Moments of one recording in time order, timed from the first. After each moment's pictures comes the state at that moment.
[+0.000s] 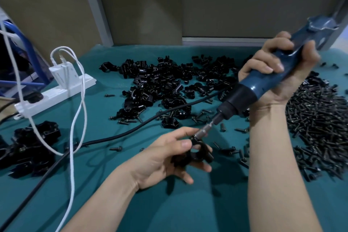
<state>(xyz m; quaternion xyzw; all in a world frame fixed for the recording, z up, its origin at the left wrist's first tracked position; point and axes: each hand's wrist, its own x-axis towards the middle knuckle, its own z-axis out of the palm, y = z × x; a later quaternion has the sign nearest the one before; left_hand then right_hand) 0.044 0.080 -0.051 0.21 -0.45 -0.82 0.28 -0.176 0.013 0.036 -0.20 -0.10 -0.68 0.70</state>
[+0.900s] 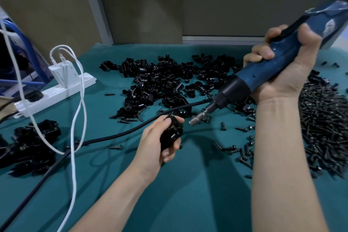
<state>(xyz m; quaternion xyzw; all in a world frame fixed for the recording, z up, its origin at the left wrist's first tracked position) 0.035 0.075 -0.062 0.38 -0.44 -0.64 0.50 -0.177 0.014 0.041 -0.29 0.03 -0.75 0.59</state>
